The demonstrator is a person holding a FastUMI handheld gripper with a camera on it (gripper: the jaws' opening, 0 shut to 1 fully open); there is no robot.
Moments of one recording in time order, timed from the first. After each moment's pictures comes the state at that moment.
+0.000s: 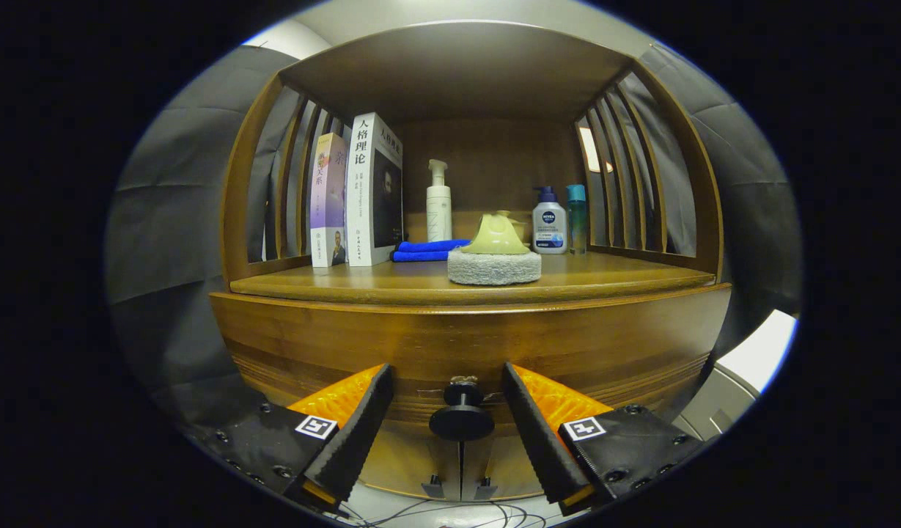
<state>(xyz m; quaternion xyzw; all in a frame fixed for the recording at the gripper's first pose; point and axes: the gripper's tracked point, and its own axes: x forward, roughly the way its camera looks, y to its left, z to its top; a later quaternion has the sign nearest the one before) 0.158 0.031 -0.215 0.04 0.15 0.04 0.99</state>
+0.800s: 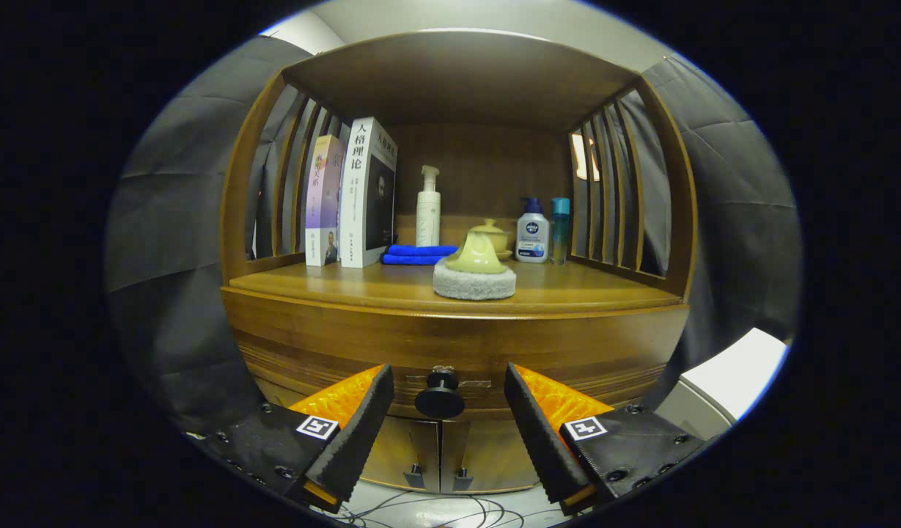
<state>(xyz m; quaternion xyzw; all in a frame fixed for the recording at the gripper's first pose) 0.122 0.014 -0.171 0.01 0.16 0.01 0.99</state>
